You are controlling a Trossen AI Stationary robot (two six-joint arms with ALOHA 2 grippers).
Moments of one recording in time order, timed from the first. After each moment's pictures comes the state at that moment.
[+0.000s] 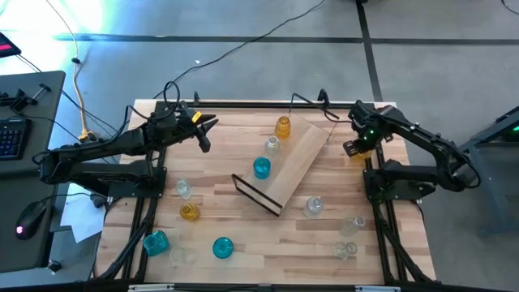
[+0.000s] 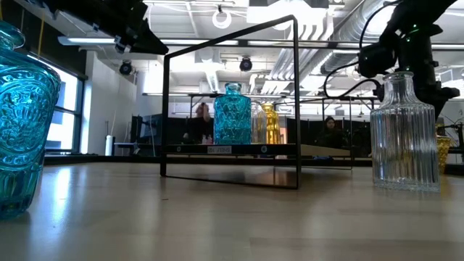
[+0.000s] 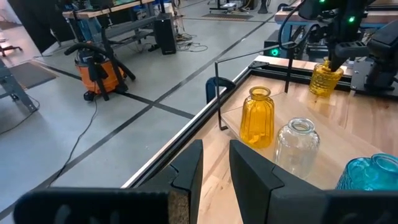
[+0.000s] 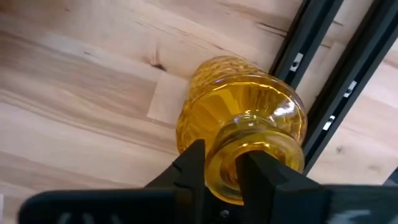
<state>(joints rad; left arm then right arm) 0.34 0.80 0.62 -0.06 -0.27 0.05 -0.93 1.08 0.74 -1.23 0.04 0.28</state>
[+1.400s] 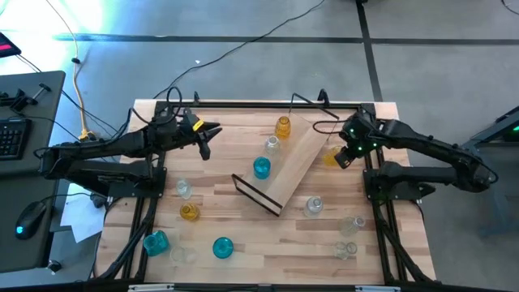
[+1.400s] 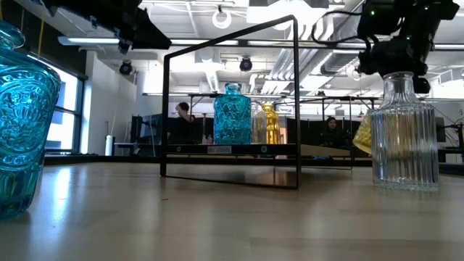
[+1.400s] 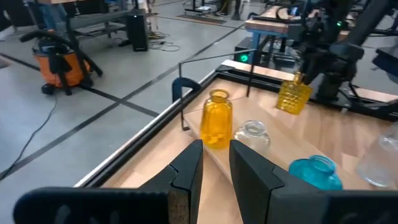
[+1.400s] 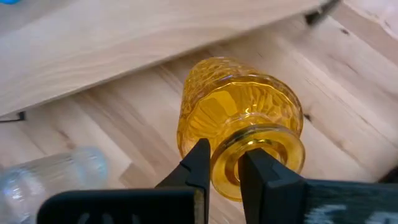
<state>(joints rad) 0.25 0.80 0.62 -0.06 -0.24 -0.07 -0.51 0.88 0.75 -1.05 -0.13 0.38</state>
